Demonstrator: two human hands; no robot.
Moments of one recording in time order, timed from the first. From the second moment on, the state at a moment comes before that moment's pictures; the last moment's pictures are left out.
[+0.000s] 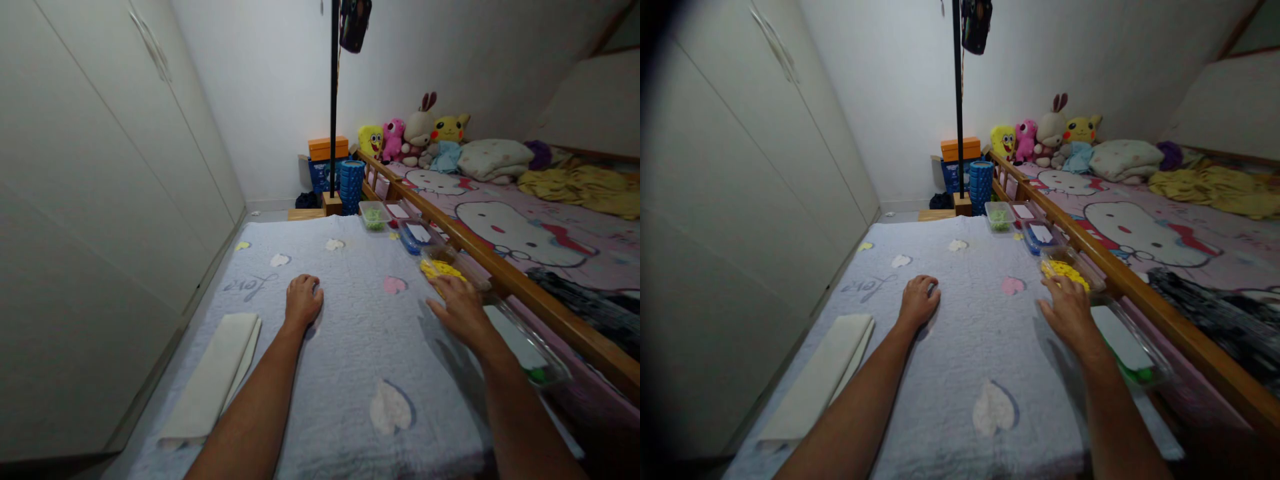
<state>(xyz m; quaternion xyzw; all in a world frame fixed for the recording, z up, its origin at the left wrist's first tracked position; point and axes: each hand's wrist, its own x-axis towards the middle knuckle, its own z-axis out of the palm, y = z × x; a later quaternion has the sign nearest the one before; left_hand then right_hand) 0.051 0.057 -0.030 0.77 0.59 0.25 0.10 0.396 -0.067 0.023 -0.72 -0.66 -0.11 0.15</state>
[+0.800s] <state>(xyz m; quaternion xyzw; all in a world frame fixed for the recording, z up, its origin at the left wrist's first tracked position) 0.051 0.057 -0.029 0.76 0.59 0.26 0.10 0.397 -0.098 0.034 -0.80 -0.59 -0.06 0.08</state>
